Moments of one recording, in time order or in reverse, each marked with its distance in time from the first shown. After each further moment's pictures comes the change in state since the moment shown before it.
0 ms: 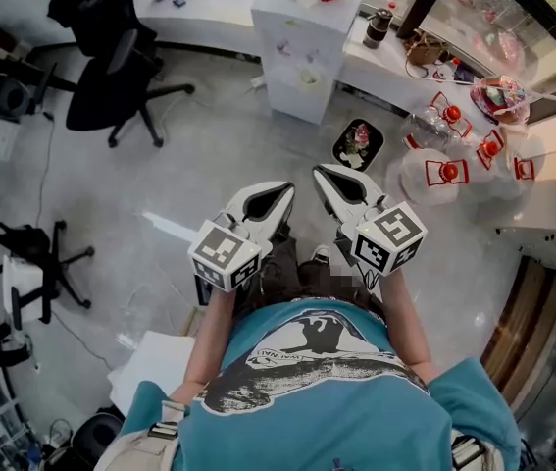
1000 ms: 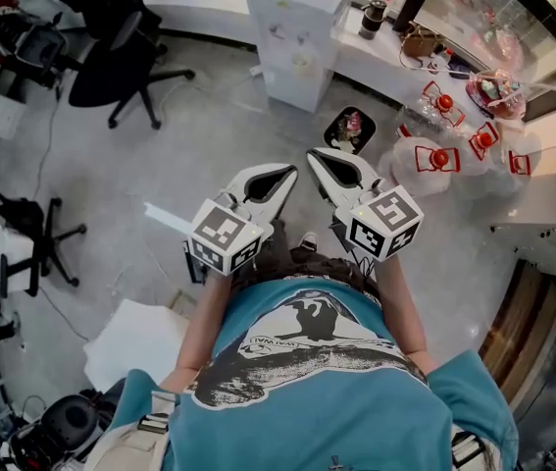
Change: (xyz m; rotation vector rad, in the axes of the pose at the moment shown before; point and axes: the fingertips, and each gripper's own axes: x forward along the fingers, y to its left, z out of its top) left arm 0.013 -0.082 -0.018 0.076 0.007 0.023; right arm -0.070 0.015 -0.018 -0.065 -0.008 0.059
